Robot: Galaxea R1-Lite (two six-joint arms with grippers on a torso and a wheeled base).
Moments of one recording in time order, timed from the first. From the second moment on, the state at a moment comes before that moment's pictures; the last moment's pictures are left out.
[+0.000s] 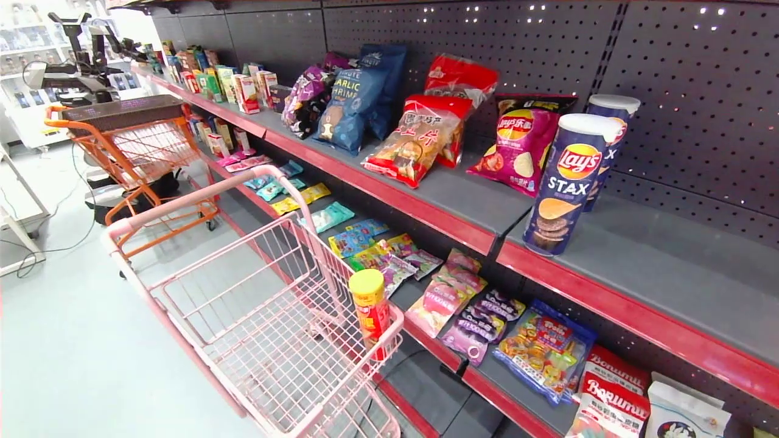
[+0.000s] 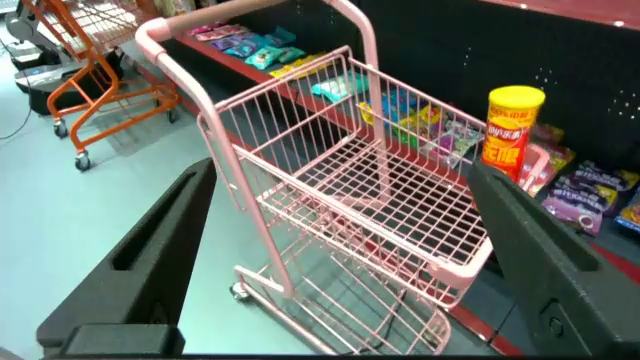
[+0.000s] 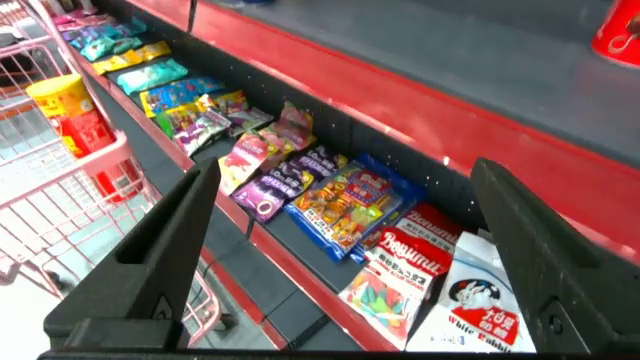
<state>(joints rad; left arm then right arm) 0.00 0.00 0.00 0.00 0.03 0.00 0.00 0.00 0.00 0.00 0.00 -0.01</state>
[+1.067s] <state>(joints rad) 0.00 0.00 0.00 0.00 0.02 0.01 0.00 0.00 0.00 0.00 0.00 0.00</state>
